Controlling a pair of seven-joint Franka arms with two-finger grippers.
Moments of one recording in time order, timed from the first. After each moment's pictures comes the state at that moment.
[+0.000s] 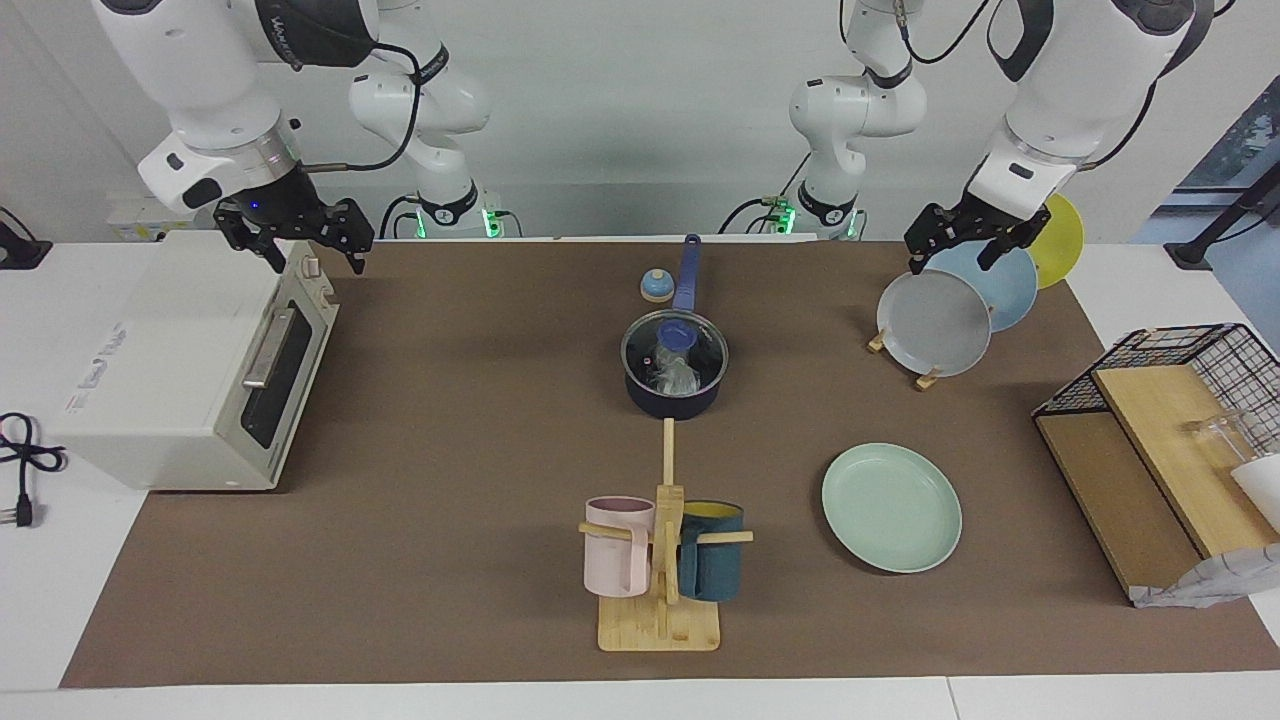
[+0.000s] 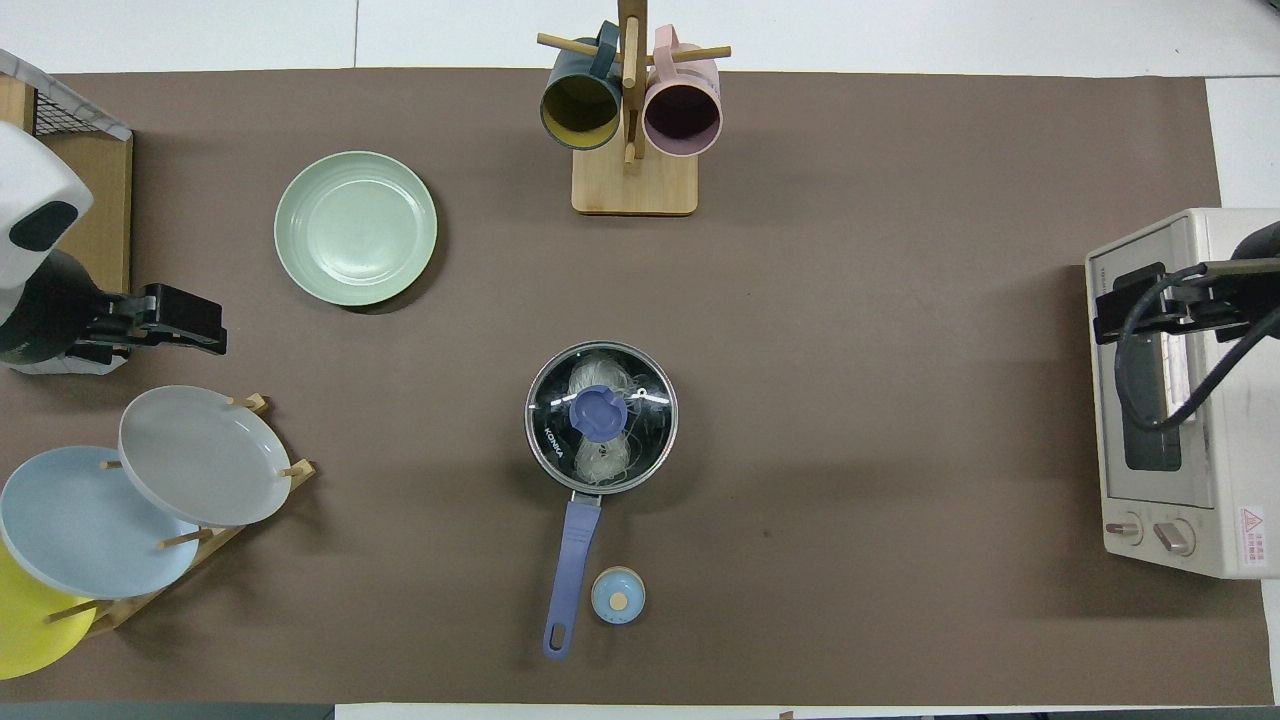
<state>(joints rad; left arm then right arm) -0.09 -0.05 -0.06 -1.66 -0.03 1.54 -0.15 -0.02 -0.02 0.03 -1.60 -0.03 1.50 0.02</state>
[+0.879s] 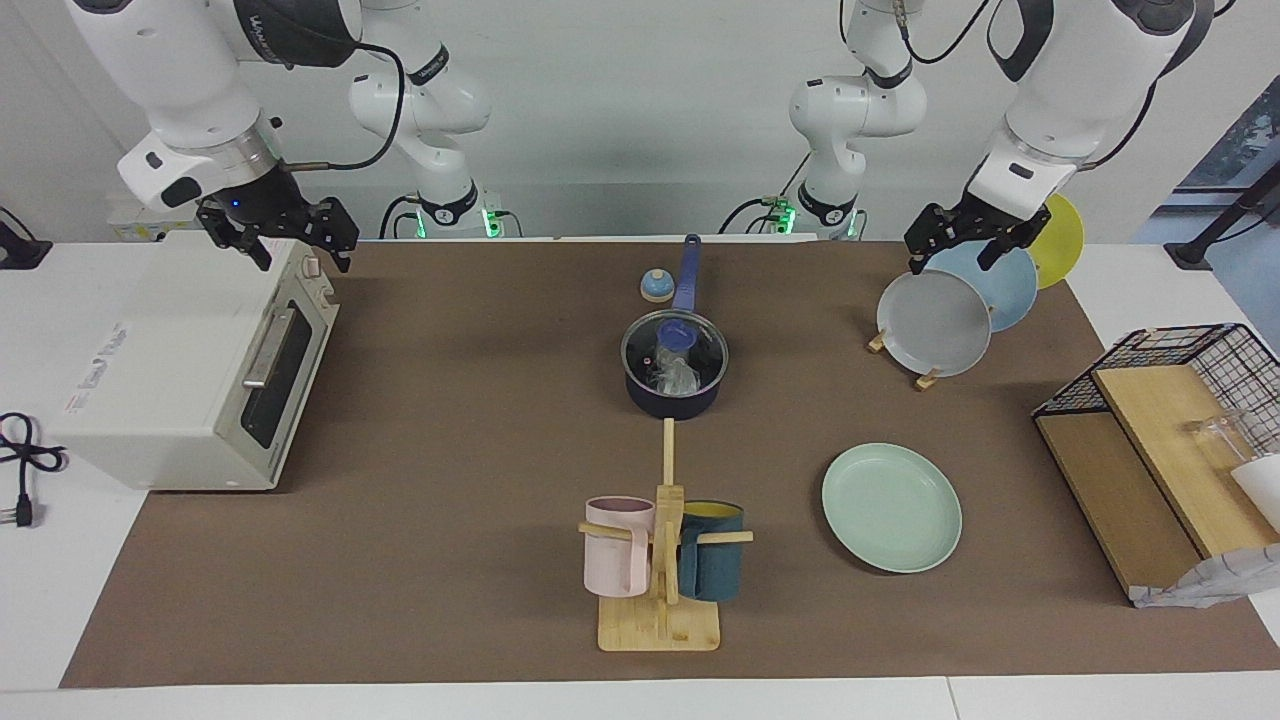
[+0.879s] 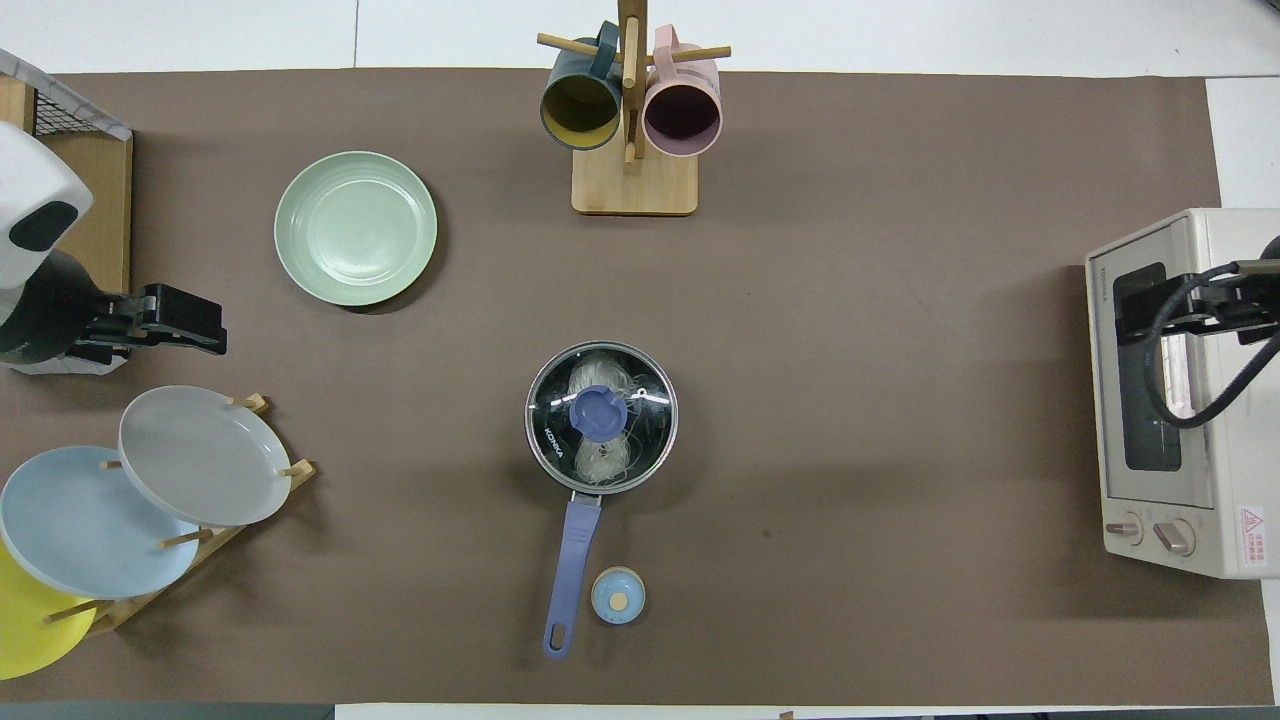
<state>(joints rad) -0.09 -0.05 -0.06 -1.66 -0.03 1.54 -0.15 -0.02 -0.02 0.00 -1.59 -0.03 1.49 0.01</state>
